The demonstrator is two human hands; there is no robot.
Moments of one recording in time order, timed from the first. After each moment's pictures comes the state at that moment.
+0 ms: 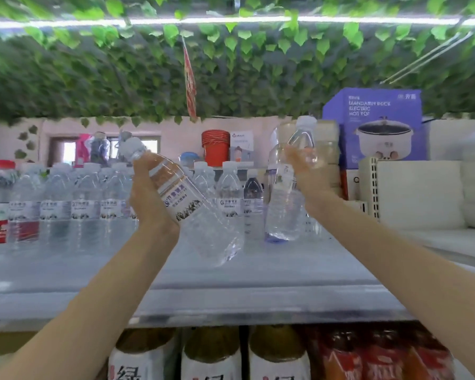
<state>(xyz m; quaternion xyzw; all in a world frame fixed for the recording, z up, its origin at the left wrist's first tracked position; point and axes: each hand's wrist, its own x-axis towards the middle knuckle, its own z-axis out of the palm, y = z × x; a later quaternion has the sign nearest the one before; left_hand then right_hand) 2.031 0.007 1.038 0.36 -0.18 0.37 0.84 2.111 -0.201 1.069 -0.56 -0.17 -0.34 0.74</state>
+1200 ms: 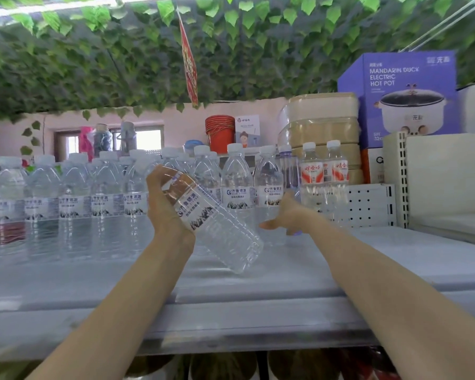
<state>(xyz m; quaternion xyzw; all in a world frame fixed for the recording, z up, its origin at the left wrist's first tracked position) 2.101 0.008 1.016 0.32 -0.16 0.31 0.88 2.225 -0.174 1.012 -0.90 -0.12 -0.07 0.41</state>
